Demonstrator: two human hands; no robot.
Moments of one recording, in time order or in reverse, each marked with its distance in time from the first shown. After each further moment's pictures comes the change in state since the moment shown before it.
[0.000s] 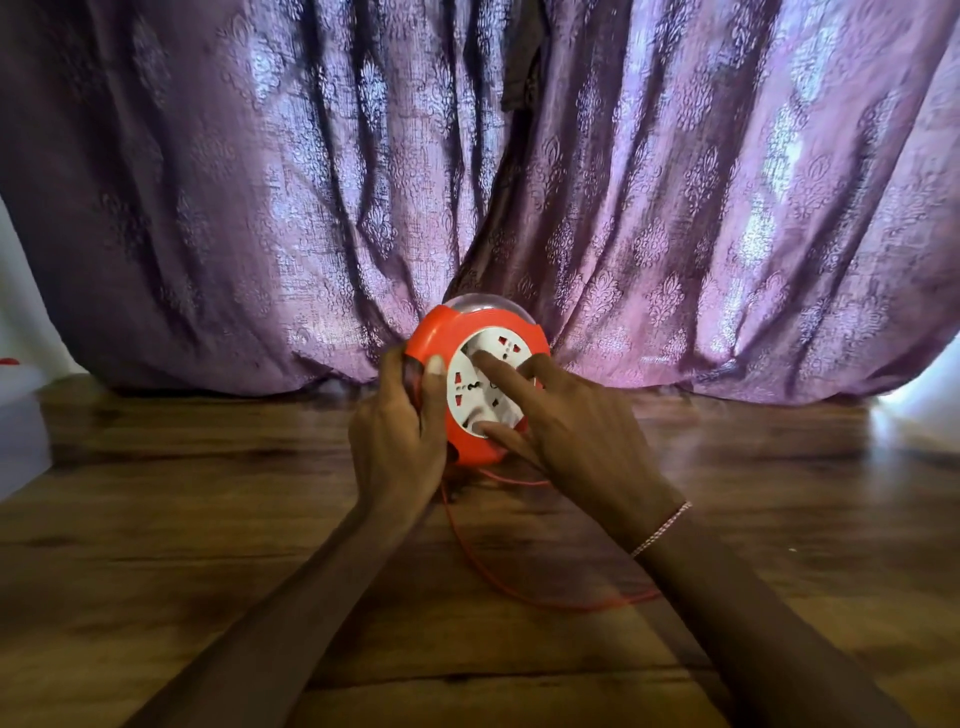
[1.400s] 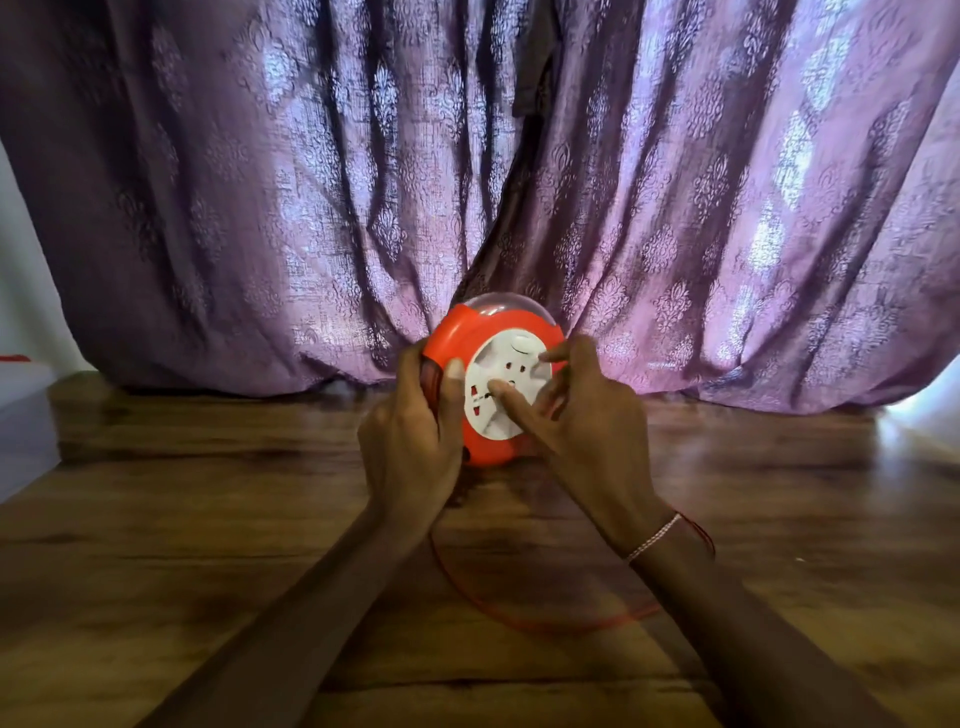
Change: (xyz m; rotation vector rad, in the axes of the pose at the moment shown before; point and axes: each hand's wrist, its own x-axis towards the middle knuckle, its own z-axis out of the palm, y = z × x) left_hand -0.002 0.008 -0.002 0.050 -0.005 0.028; right_hand 0.003 -0.015 -0.001 0.387 0.210 0.470
